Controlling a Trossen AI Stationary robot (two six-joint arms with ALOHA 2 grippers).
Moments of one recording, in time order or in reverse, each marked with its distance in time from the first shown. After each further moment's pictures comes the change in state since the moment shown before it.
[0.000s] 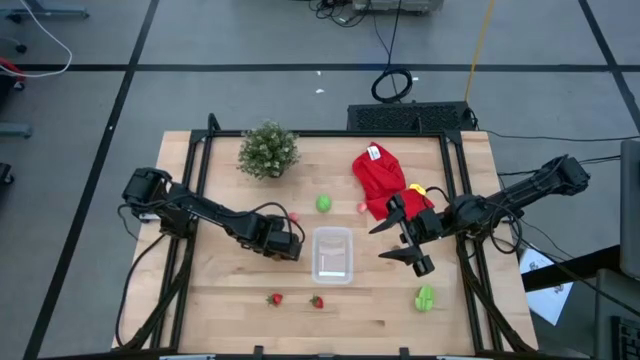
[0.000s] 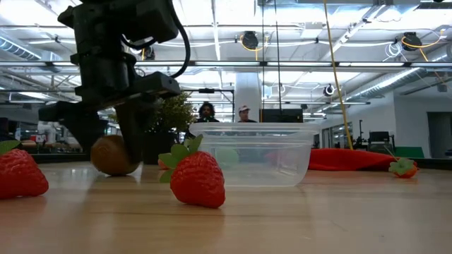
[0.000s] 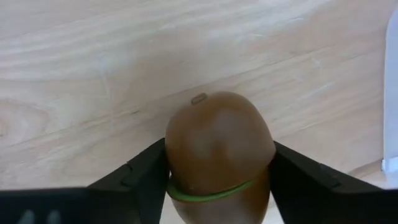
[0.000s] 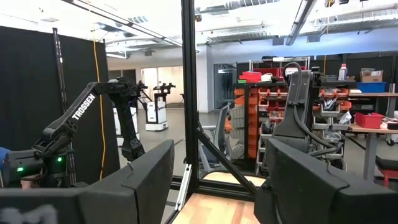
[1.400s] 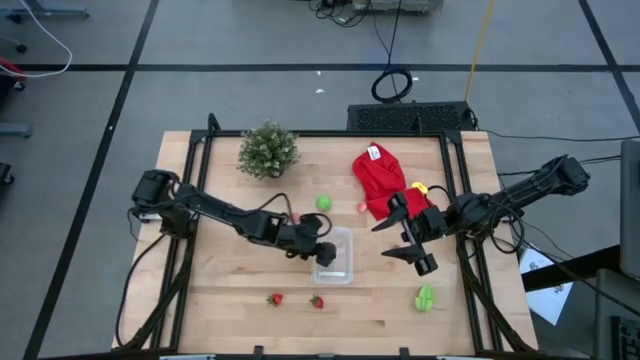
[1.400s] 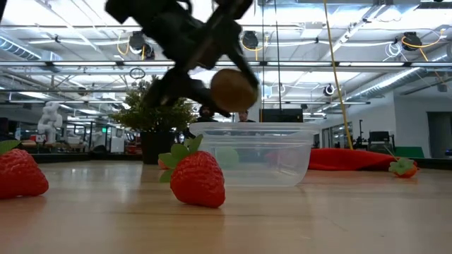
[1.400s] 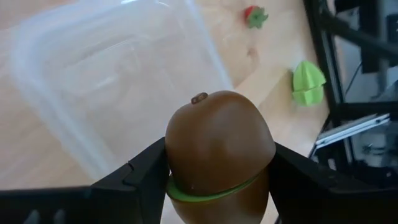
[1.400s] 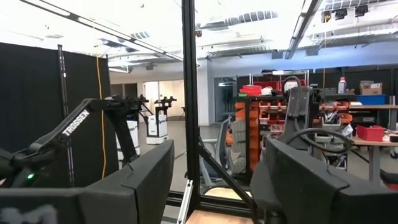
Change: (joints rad) left arm 0.017 0.088 0.186 0.481 0.010 0.276; right arm 0.000 0.000 0.000 0.062 0.000 0.008
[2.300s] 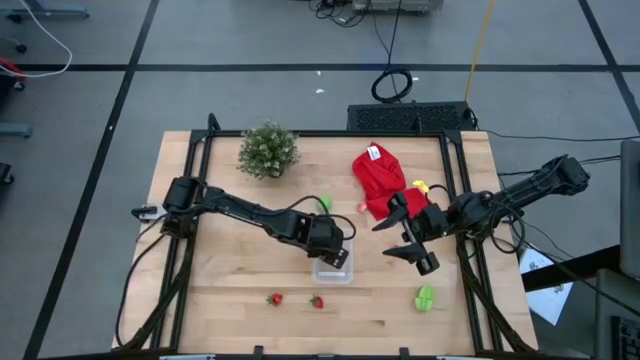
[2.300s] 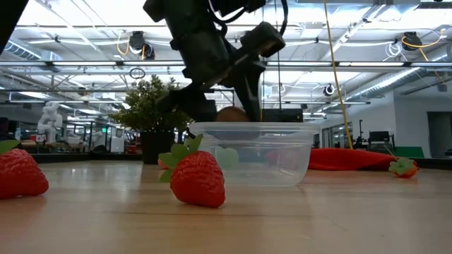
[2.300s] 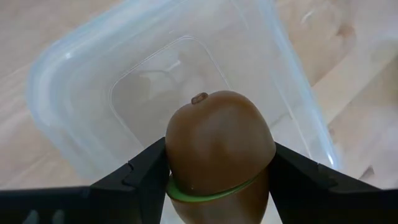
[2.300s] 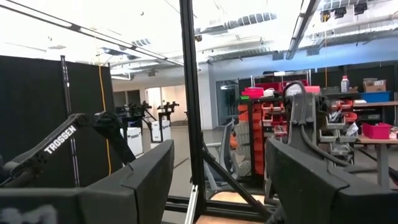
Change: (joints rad) left arm 0.043 0.215 0.313 -0.430 0.017 0.098; right arm 0.000 0.000 0.001 0.024 0.000 0.037
